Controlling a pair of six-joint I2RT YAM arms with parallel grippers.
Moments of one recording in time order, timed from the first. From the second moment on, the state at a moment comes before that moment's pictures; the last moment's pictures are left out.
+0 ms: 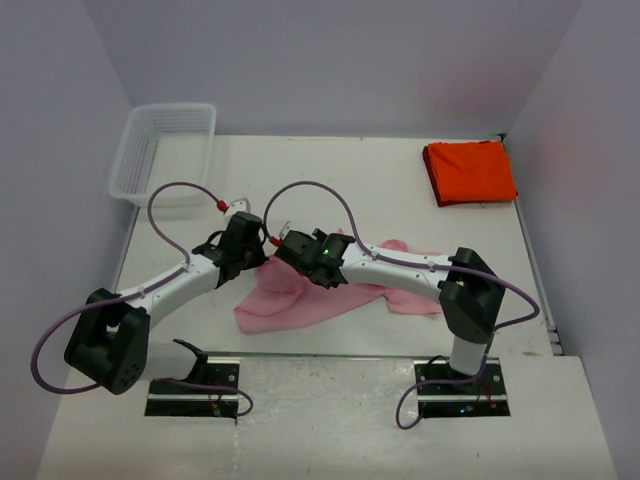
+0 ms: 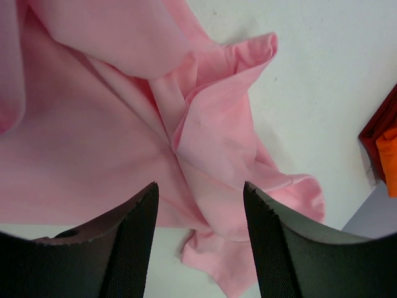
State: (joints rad) left arm -0.51 1.32 0.70 -0.26 -0.26 -0.69; right arm 1.08 1.81 1.38 -0.80 0.59 0.02
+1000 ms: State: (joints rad) left arm -0.33 1.31 0.66 -0.24 -0.15 -0.61; right arm 1.08 1.95 1.45 -0.79 0.59 0.00
